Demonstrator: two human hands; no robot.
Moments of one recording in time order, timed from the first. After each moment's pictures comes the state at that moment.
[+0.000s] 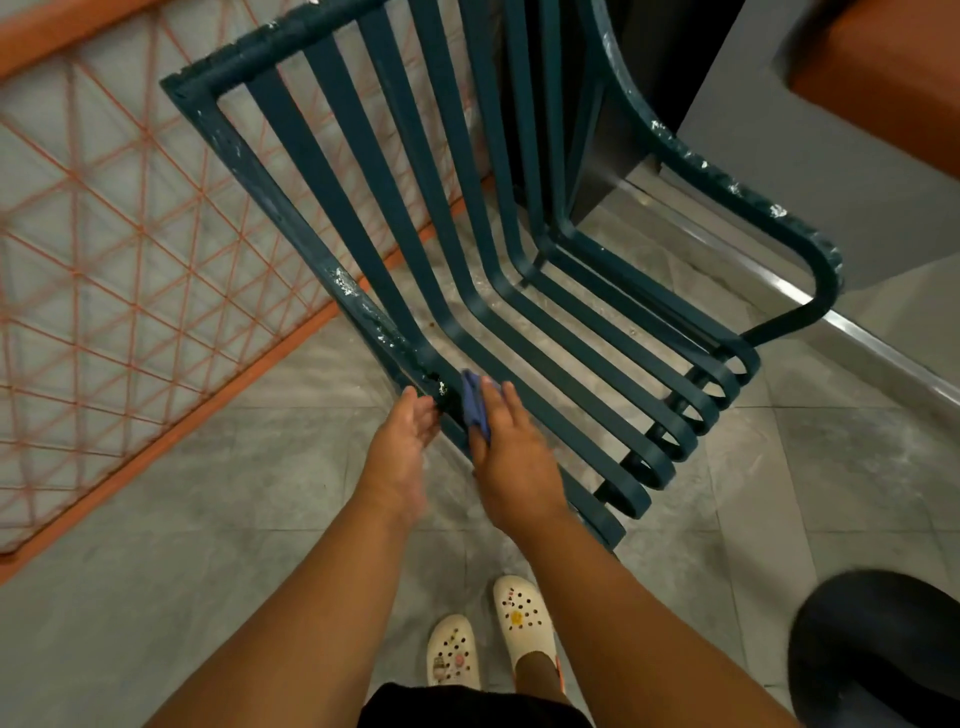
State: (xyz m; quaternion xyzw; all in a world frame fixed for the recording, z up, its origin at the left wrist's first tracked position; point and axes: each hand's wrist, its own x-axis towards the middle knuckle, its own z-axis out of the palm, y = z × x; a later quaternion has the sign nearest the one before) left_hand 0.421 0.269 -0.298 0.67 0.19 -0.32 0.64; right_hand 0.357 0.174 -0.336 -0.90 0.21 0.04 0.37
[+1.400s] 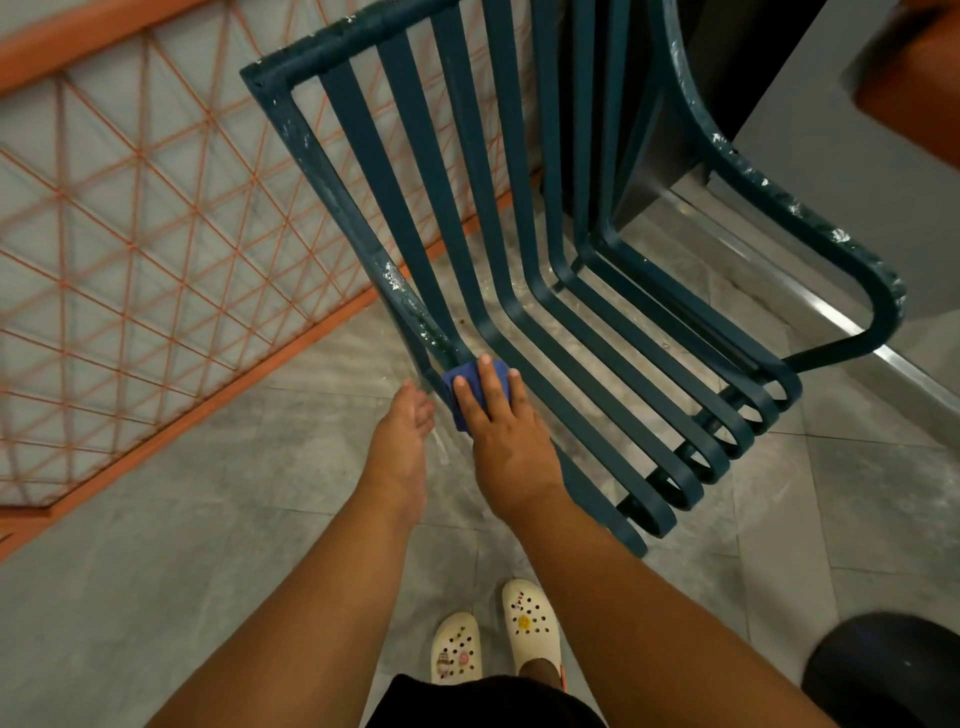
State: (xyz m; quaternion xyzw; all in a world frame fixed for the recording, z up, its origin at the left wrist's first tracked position) left_hand 0.437 0.293 -0.291 0.67 0.24 -0.29 0.64; right_hand 0.393 0.192 -0.339 -0.97 0.06 0.12 0.18
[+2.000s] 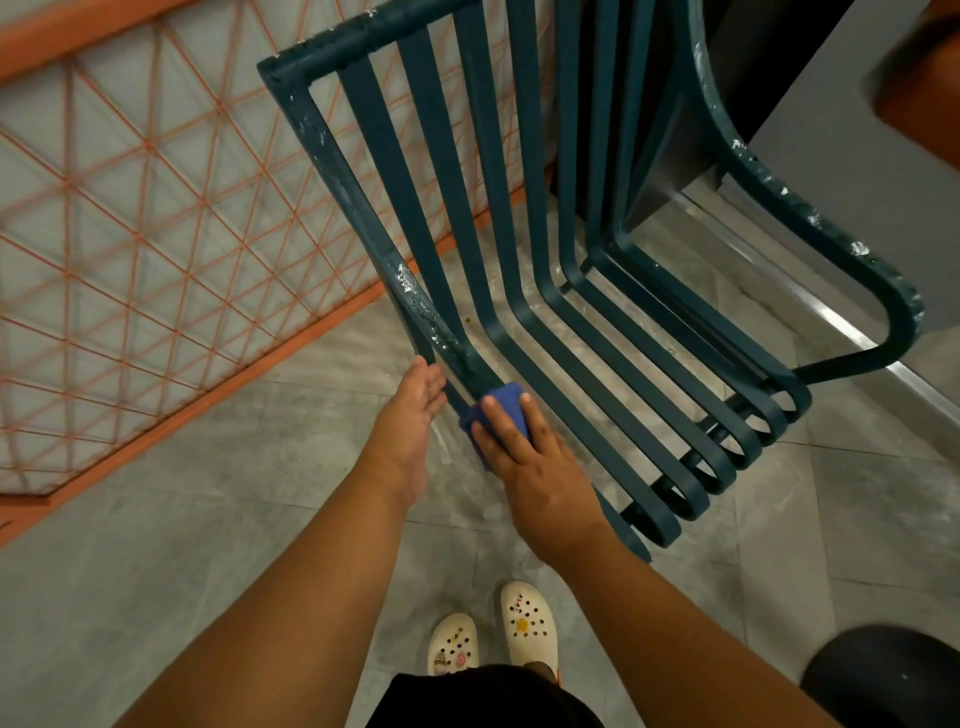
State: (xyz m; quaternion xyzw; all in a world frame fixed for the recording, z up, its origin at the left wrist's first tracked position) left_hand 0.460 0.296 -0.290 0.67 0.18 -0.31 0.65; right_hand 0.361 0.174 -0.346 -0.99 -0.03 0.10 0.14
